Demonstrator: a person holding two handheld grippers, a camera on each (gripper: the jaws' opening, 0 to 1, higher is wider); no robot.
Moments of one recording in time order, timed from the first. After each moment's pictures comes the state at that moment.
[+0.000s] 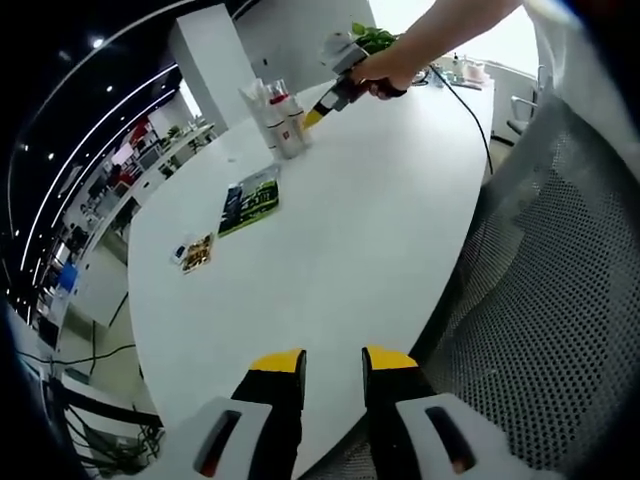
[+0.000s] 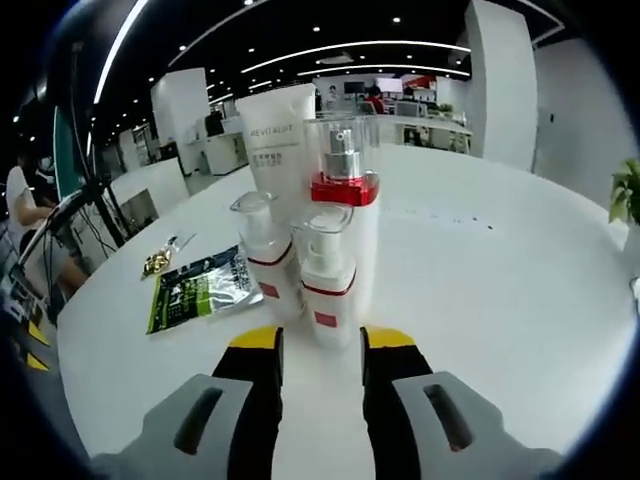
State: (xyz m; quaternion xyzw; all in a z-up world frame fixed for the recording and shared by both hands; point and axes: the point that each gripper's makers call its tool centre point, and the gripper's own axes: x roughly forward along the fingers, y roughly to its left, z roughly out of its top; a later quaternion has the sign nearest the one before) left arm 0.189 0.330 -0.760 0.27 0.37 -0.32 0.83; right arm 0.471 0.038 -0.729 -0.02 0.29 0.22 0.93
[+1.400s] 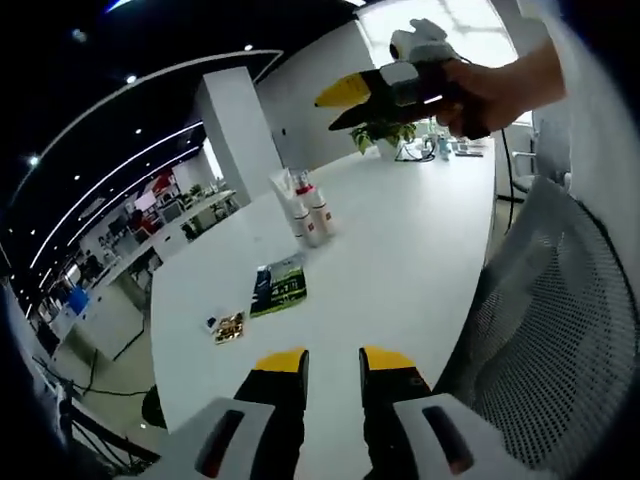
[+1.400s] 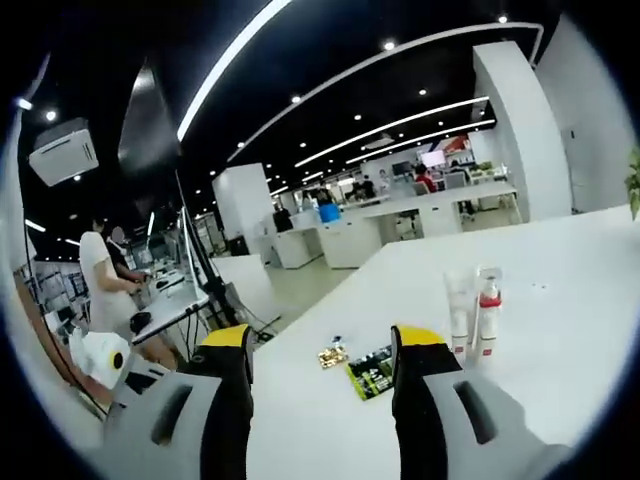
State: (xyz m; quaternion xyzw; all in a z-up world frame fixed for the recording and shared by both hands) left arm 0.211 0.312 -0.673 0.19 0.22 -0.32 0.90; right arm 0.302 0.156 -0.543 0.11 0.10 0.34 0.93
